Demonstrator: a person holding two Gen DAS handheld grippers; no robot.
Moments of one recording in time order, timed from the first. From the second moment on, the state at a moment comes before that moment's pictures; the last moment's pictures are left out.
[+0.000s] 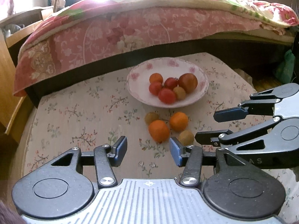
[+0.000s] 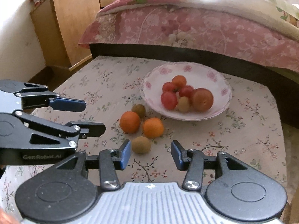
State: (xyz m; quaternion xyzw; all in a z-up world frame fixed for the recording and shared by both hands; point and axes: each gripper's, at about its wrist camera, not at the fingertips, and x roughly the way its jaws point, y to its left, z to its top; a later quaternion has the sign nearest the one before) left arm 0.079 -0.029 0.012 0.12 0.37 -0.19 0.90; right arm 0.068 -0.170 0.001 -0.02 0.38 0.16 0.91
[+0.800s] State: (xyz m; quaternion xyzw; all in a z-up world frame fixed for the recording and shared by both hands) left arm 0.086 -0.018 -0.009 0.11 0.39 -0.19 0.90; right arm 0.086 -0.153 -0.022 -0.04 0.40 0.19 0.90
